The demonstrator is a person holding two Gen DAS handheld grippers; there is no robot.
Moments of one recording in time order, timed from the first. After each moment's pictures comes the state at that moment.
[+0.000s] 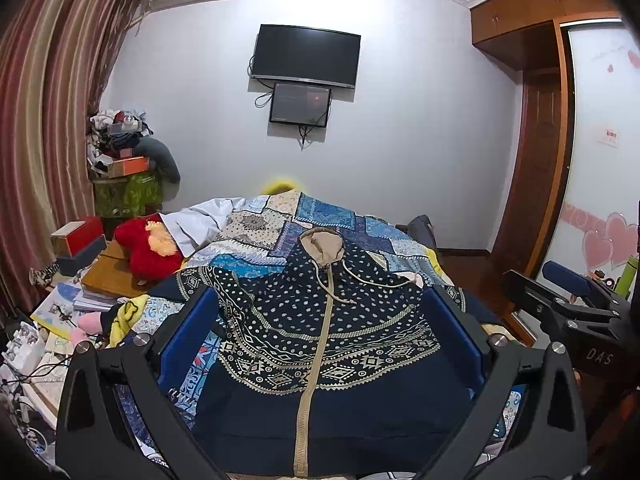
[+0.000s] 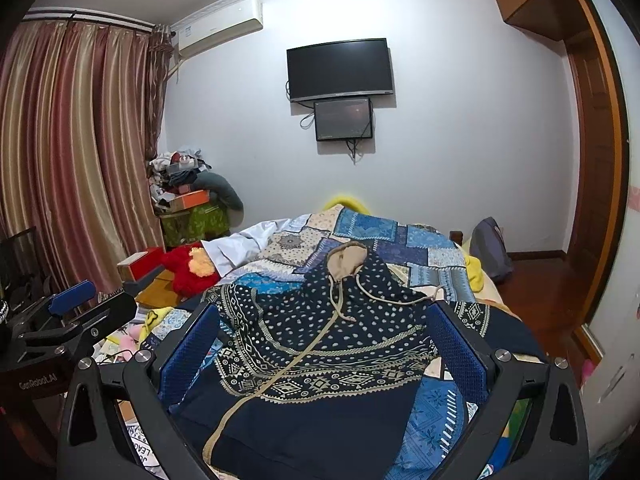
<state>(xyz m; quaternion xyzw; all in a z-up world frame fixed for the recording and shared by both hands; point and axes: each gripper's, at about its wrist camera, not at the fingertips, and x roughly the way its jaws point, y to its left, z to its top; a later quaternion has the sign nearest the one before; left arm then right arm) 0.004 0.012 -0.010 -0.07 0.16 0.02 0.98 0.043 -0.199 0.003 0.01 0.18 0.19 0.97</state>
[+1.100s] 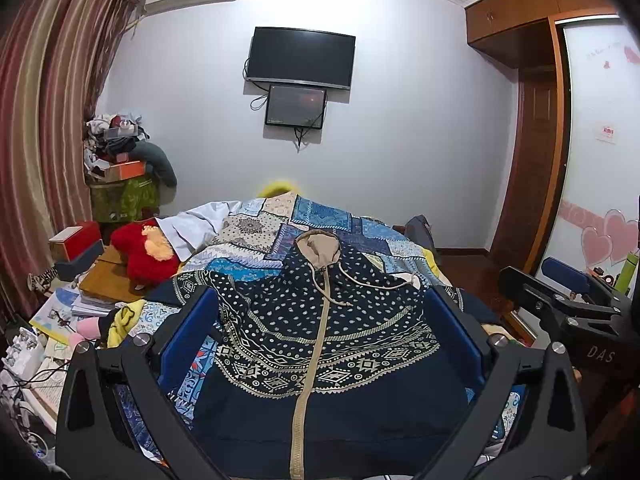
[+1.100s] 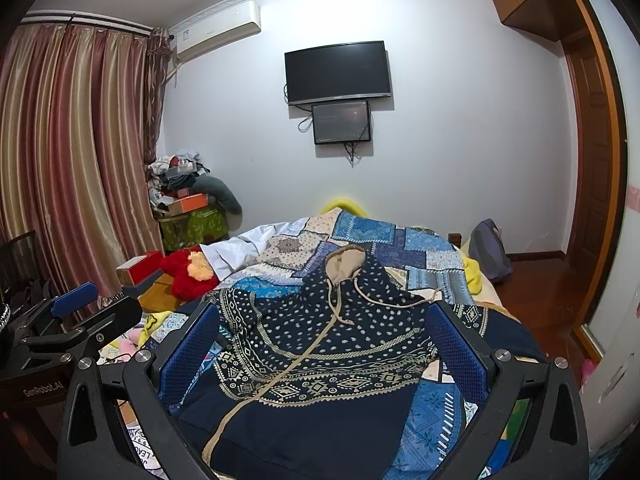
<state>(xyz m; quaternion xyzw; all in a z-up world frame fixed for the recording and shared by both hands) 0.007 0.006 -0.007 -0.06 0.16 0.02 0.98 0.046 -0.206 0.007 0.01 0.18 0.18 0.97</state>
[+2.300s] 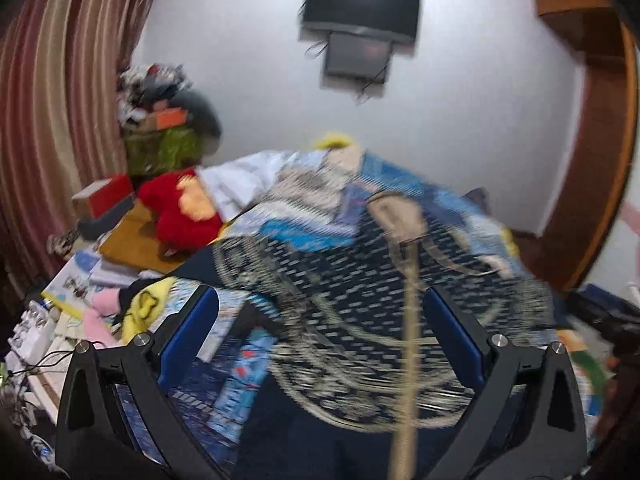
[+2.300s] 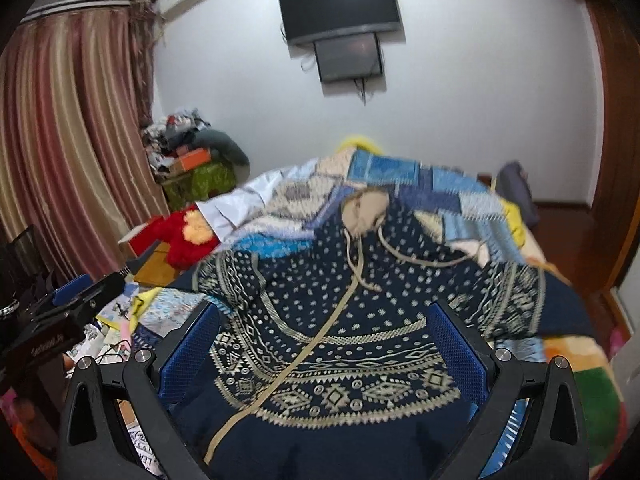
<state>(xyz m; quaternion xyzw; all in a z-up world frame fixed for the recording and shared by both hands) 0.140 0.122 -0.079 -0.09 0.26 0.12 0.95 0.179 -0.157 -0.058 0.03 0.30 0.21 0.93</state>
